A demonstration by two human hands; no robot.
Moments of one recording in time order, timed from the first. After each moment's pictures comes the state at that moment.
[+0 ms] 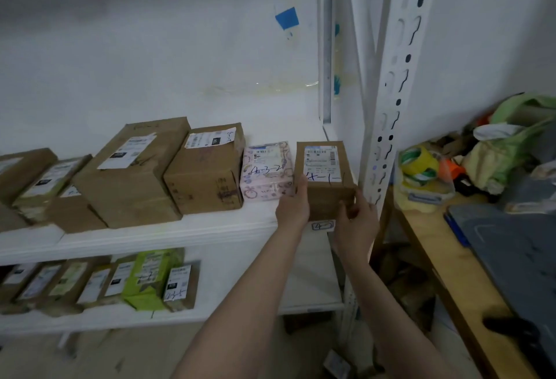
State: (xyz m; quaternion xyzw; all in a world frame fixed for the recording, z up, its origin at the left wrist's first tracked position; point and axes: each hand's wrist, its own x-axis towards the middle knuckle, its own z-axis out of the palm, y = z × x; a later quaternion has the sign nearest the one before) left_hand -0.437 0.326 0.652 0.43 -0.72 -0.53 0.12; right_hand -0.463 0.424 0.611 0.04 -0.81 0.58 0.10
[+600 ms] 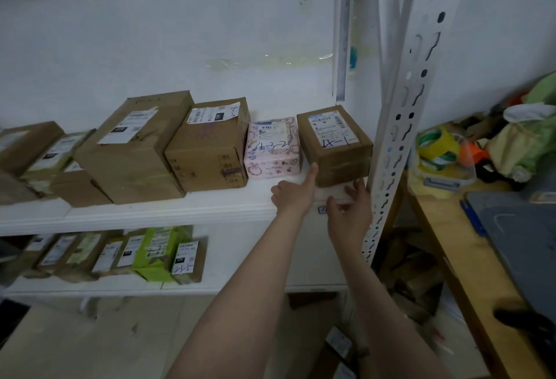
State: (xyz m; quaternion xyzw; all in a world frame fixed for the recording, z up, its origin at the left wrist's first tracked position) left_hand -0.448 0.310 0.626 0.49 -0.73 -0.46 0.07; right_hand -0.463 0.406 0.574 0.07 -0.76 0.64 0.03
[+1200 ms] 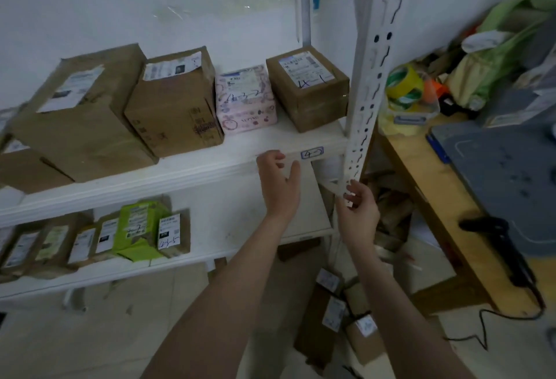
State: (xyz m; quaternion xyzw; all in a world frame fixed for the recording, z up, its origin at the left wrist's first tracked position) left_hand -0.377 0.342 0.560 0.27 -0.78 -0.47 0.32; right_hand -0.397 0.476 0.516 -0.03 -0.78 0.63 -0.01
